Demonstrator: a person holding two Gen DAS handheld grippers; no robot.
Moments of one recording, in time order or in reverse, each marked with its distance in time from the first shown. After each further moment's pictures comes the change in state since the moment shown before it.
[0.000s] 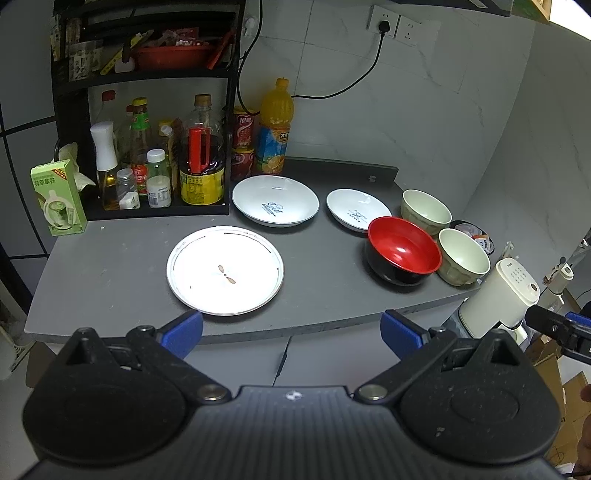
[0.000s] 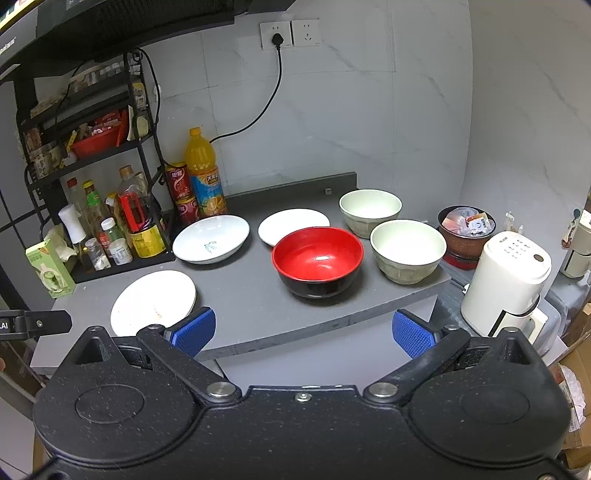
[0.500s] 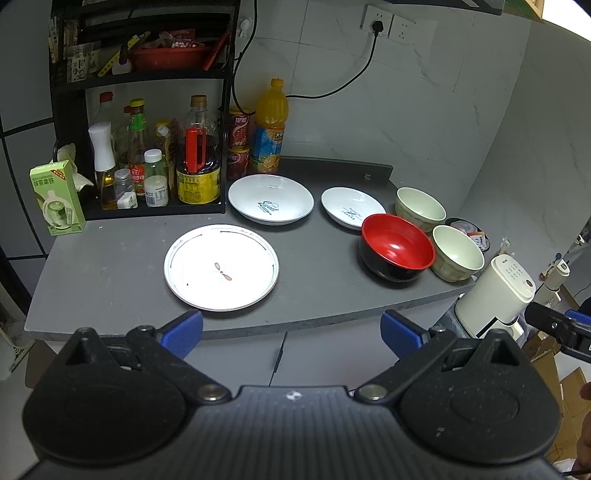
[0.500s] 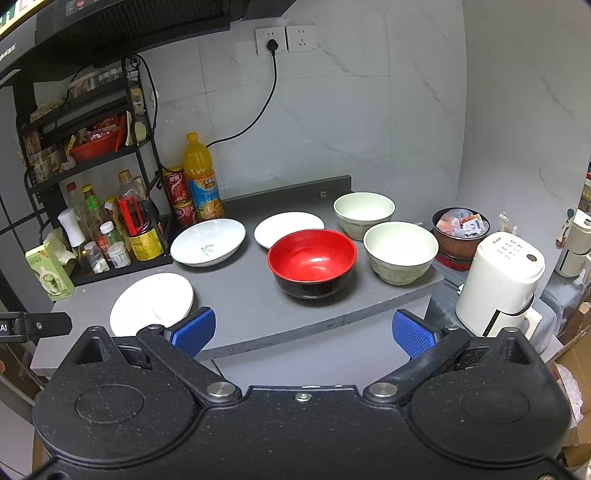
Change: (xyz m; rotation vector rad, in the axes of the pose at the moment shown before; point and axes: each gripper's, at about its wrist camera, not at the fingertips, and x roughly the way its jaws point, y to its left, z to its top) left arm -0.006 -0.002 -0.003 0.012 -0.002 -0.011; right arm -0.009 -0.004 0.000 0.010 -0.008 -0.008
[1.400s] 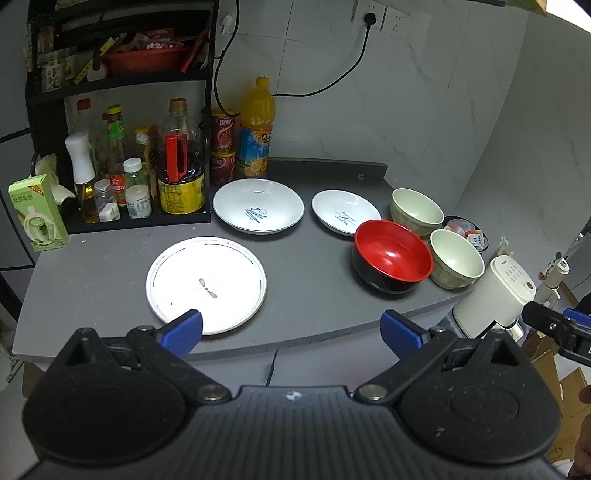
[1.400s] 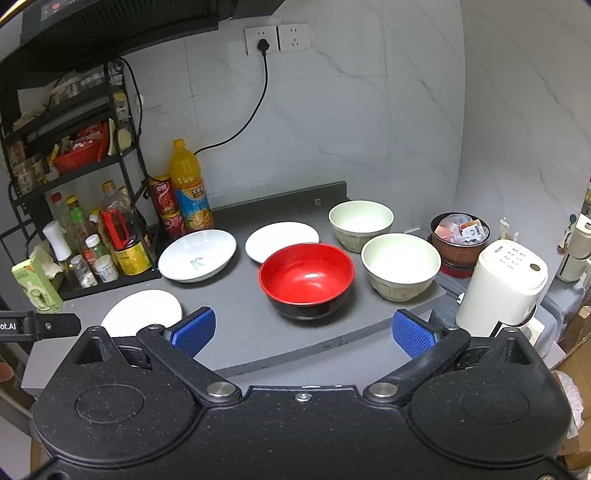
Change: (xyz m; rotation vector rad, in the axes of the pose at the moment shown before) left arm 0.032 -0.015 0.032 0.017 0.027 -0.015; right arm 0.034 0.001 0.025 0.005 -0.007 -0.028
